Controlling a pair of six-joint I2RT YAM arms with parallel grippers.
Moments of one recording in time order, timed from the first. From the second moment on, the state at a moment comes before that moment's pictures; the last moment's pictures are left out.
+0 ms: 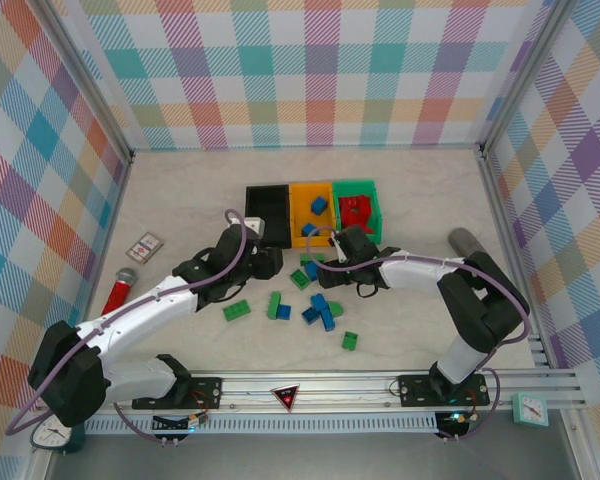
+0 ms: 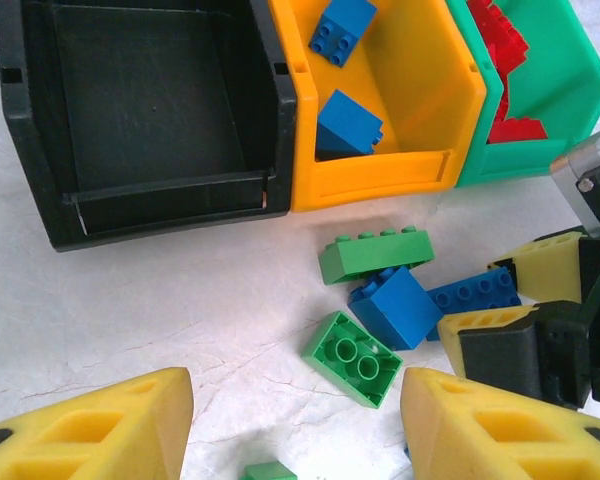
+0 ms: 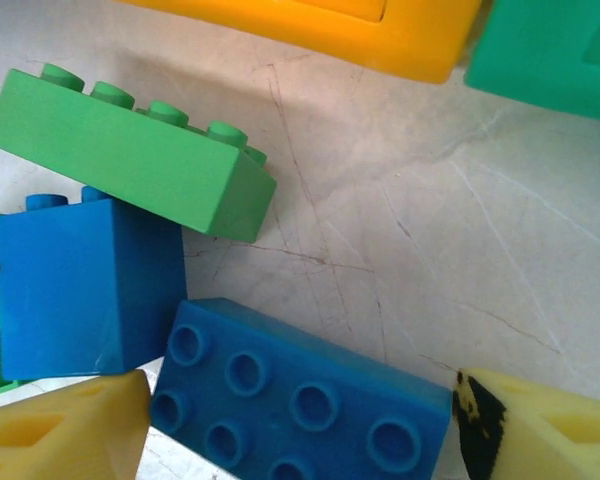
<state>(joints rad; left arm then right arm) -0.68 1.19 0.79 -0.32 -0.12 -0.53 0.66 1.65 0.83 -0.19 -0.03 0.30</state>
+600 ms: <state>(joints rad) -0.68 1.18 0.77 -0.32 -0.13 -0.54 0.68 1.67 0.84 -0.20 -0.01 0.30</state>
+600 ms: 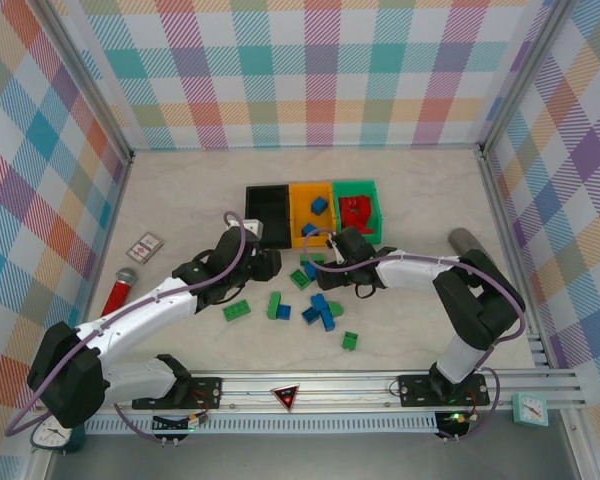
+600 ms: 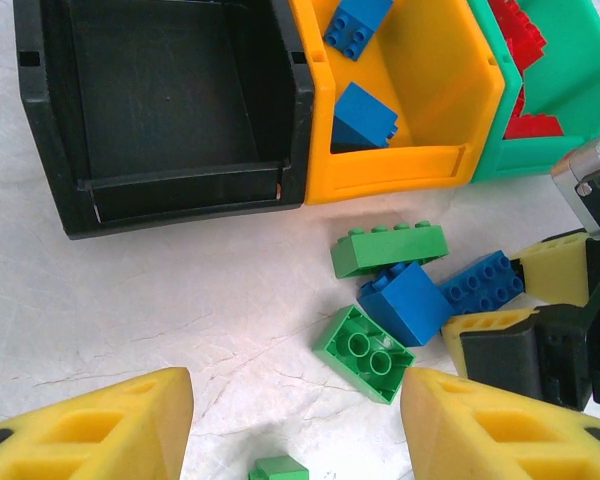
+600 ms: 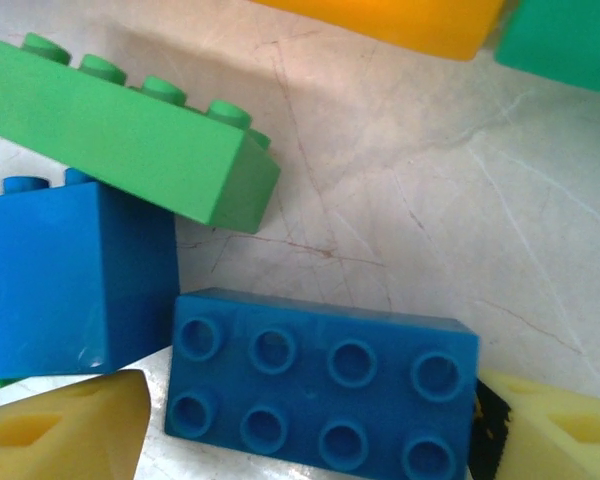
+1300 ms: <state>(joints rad) -0.68 1.13 0.71 -0.32 -0.12 -0.55 0.69 1.54 0.83 -0.25 0.00 0.30</state>
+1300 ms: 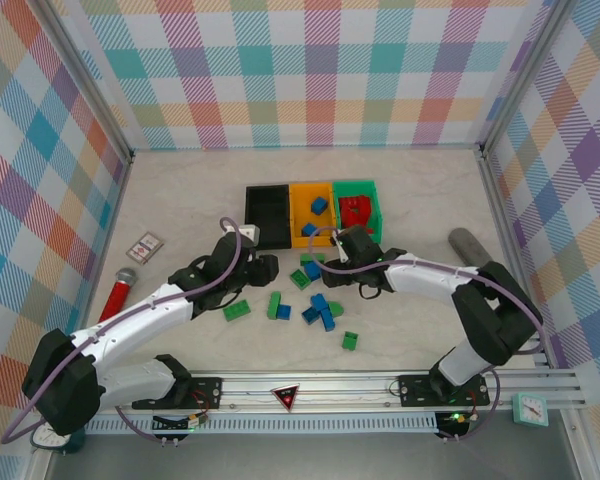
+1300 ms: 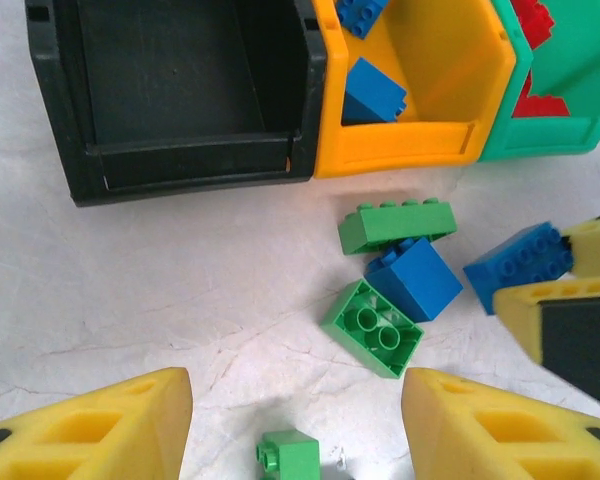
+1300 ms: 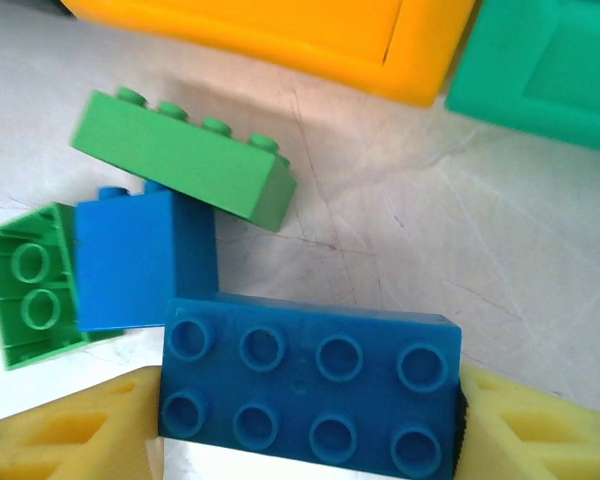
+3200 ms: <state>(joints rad) -0.75 1.05 0.58 -0.31 -0.09 -0.63 0.64 1.58 1.14 -0.39 -0.09 0.29</state>
